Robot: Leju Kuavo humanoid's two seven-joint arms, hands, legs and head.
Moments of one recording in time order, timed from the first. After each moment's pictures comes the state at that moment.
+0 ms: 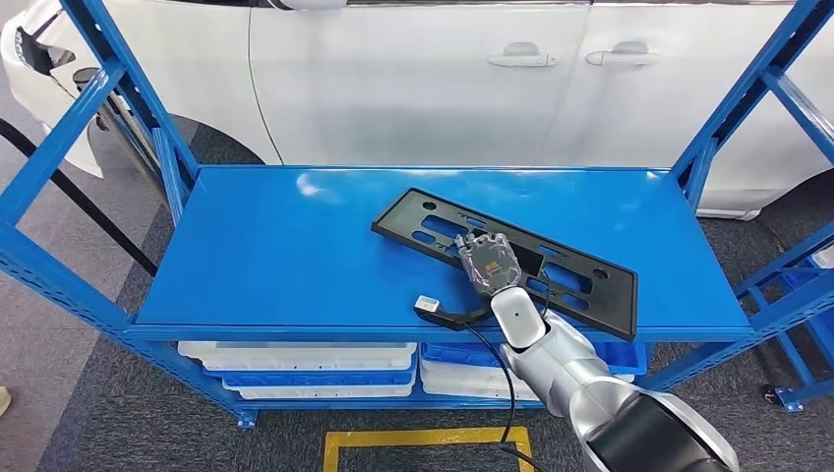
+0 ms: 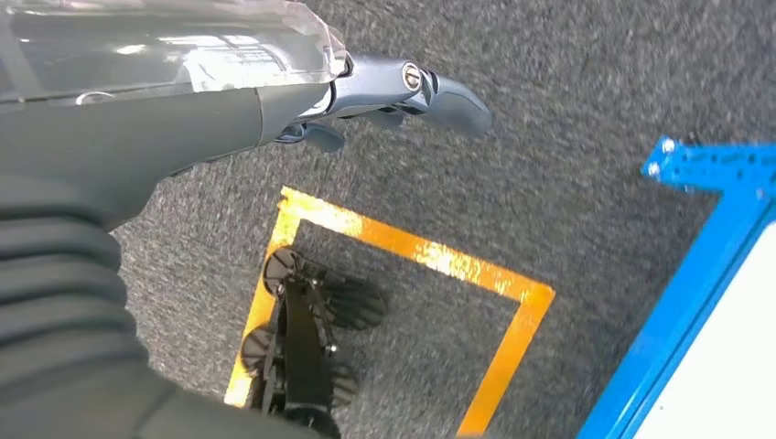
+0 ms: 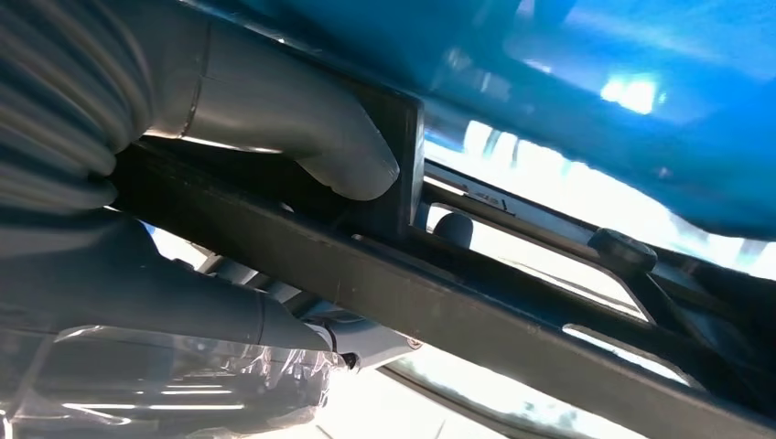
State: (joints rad) left arm -0.06 0.14 -0.52 -0.16 0.97 0.14 -0.44; right arm -0.80 0.06 0.68 -0.32 1.57 -0.63 0.28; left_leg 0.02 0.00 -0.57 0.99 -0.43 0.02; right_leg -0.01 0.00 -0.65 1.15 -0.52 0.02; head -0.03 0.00
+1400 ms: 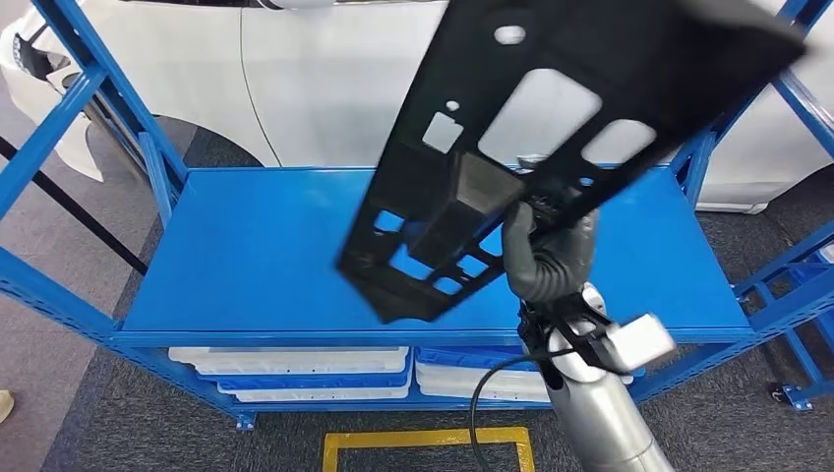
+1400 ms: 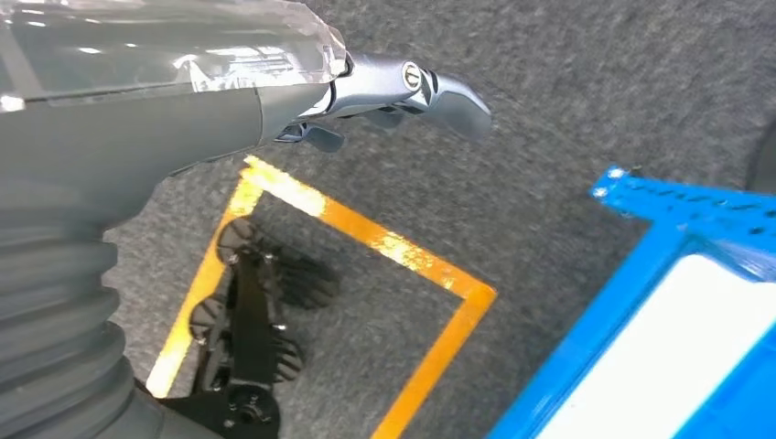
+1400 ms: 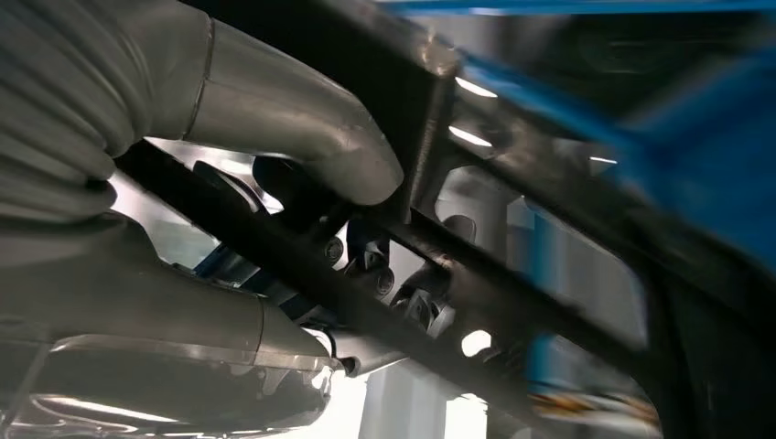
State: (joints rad) left arm -0.06 0.14 -0.47 -0.16 1.07 0.09 -0.52; right arm -0.41 -0.02 0.38 -1.74 0.07 -0.13 -0.67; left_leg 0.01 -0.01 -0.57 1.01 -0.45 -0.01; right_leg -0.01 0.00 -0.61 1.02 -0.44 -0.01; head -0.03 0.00
